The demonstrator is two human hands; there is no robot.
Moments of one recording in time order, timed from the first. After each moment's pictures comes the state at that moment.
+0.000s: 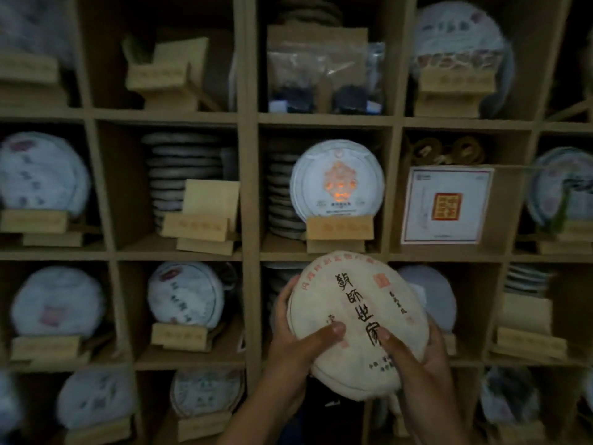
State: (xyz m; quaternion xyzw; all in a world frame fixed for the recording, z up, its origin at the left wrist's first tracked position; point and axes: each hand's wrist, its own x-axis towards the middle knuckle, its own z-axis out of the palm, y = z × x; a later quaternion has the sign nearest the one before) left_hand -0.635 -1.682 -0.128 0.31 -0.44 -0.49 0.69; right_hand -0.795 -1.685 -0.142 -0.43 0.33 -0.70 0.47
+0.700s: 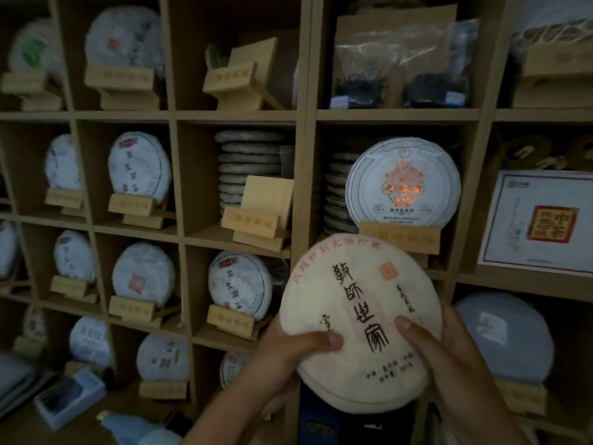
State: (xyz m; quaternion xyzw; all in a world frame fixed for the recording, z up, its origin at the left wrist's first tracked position) left_hand -0.589 -1.662 -0.106 0.34 -0.44 -0.52 0.65; right_hand -0.786 -1.723 -0.094 -0.55 0.28 -0.55 0.56
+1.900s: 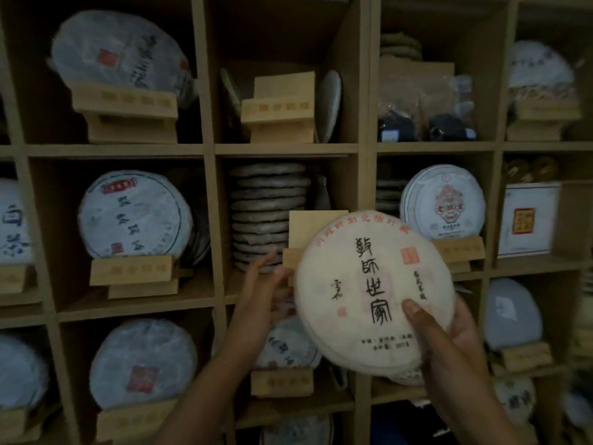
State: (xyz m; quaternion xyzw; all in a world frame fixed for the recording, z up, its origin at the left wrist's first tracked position) left_hand -0.325 -1.714 -0.043 0.35 -0.54 -0.40 0.65; right_hand -0.552 -1.662 -0.070 -0.43 0.25 -0.75 0.44
